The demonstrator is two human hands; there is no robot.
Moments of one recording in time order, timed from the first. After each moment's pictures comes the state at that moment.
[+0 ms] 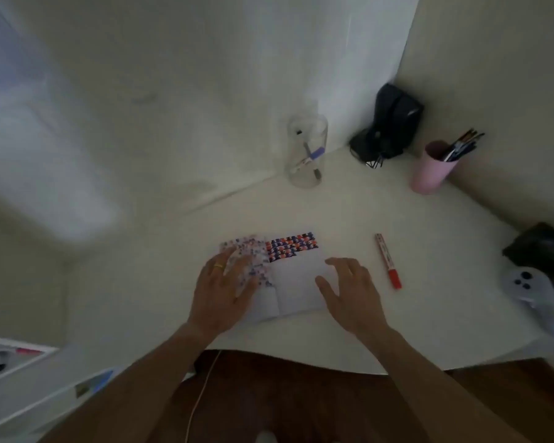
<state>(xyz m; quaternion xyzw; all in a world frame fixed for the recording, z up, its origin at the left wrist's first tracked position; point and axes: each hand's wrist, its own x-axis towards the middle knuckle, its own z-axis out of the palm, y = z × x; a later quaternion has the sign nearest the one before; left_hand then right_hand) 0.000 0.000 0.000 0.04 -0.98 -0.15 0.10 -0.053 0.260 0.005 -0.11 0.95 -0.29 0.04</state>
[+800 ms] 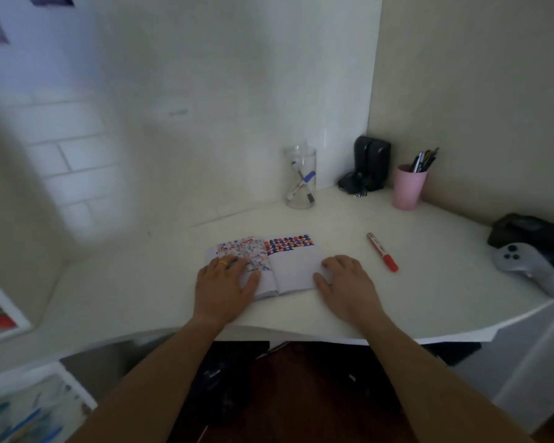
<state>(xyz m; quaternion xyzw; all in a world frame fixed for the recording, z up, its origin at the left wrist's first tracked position) 0.032 0.018 -0.072 0.08 -0.98 -0.06 0.20 -0.028 0.265 -0.079 -0.16 0.96 -0.20 -0.11</state>
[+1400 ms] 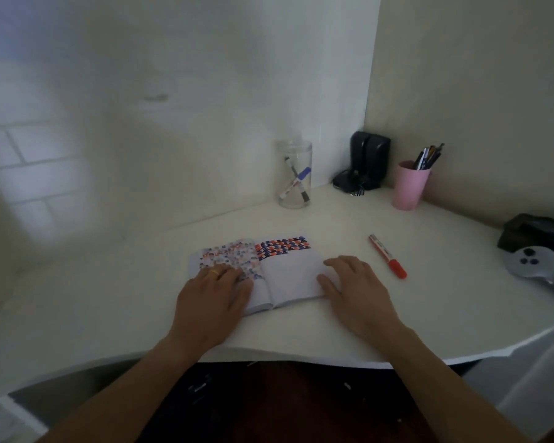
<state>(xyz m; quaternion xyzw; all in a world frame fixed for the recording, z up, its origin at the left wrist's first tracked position) 0.028 0.014 -0.071 0.00 -0.98 -0.04 0.22 -0.040 0.272 -0.082 -0.15 0.95 -0.22 -0.14</state>
